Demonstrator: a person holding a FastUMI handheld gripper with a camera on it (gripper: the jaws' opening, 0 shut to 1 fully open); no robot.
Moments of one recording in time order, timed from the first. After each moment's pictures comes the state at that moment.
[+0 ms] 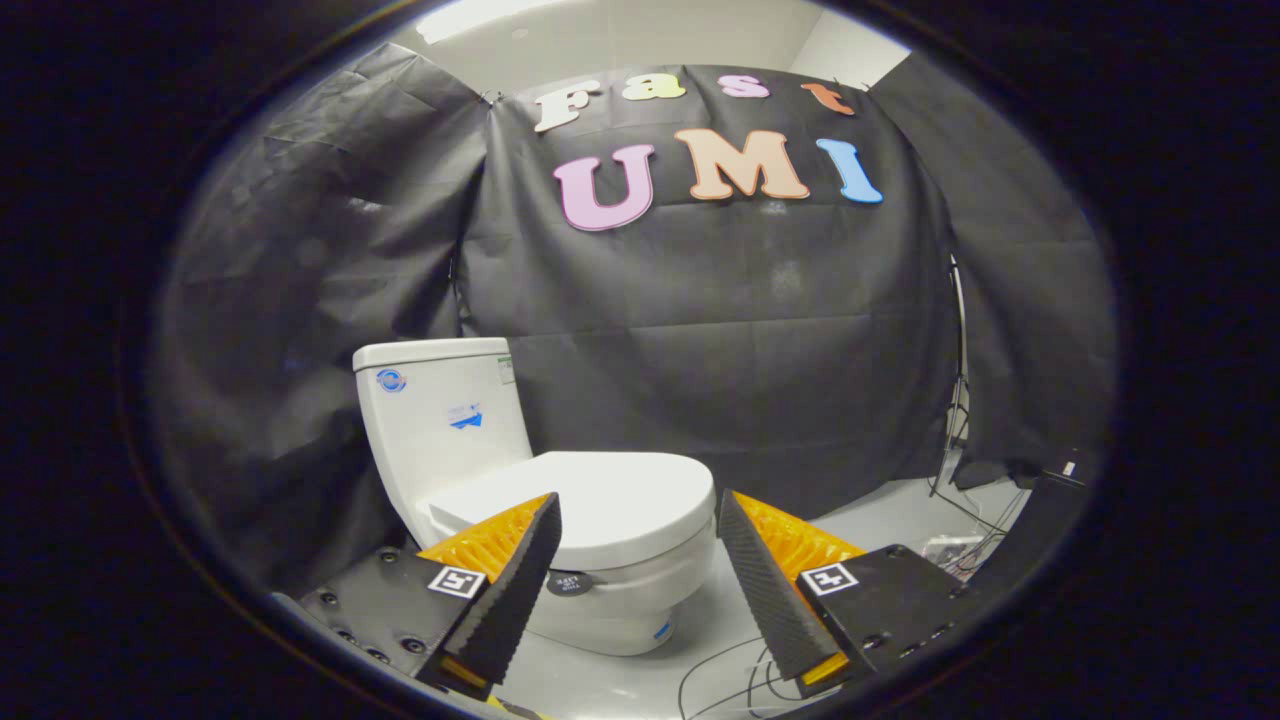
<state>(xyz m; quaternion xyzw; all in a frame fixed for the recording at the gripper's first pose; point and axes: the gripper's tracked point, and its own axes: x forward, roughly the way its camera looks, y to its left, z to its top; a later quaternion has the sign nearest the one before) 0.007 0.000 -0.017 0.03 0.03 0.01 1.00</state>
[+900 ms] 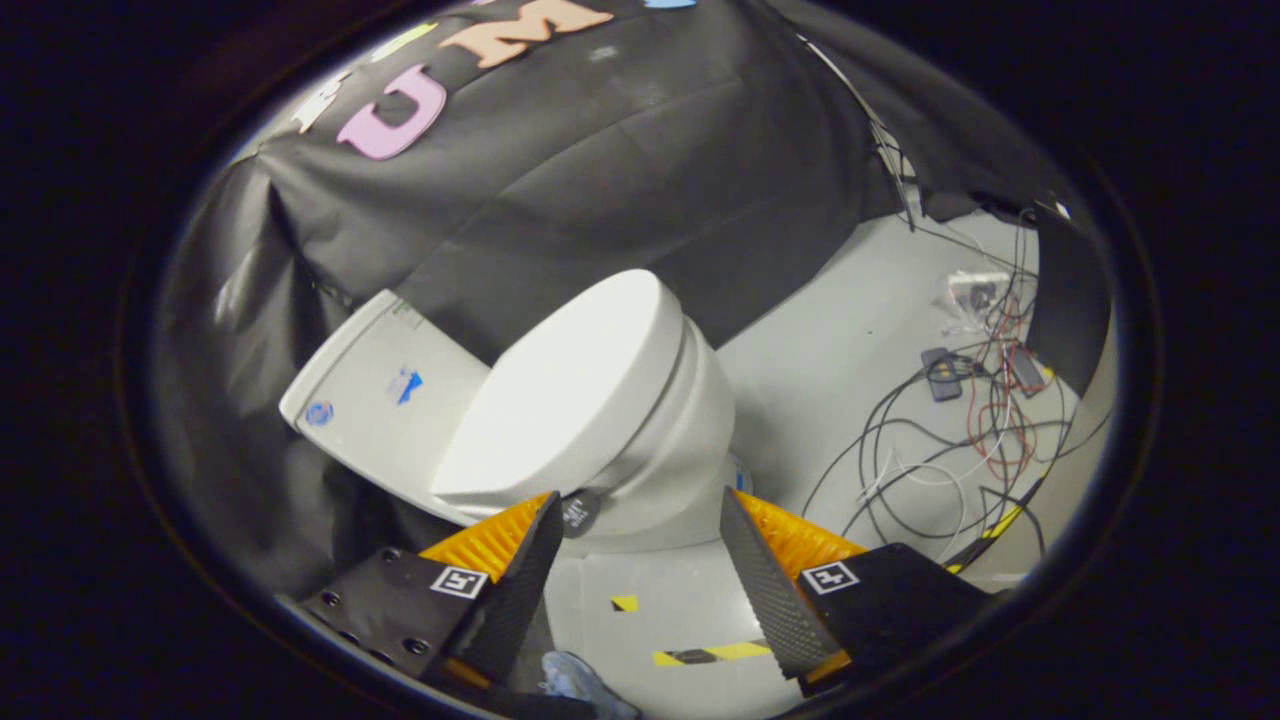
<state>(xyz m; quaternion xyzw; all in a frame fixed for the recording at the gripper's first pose) 0.024 0.008 -0.156 0.28 0.32 -0.05 0.90</state>
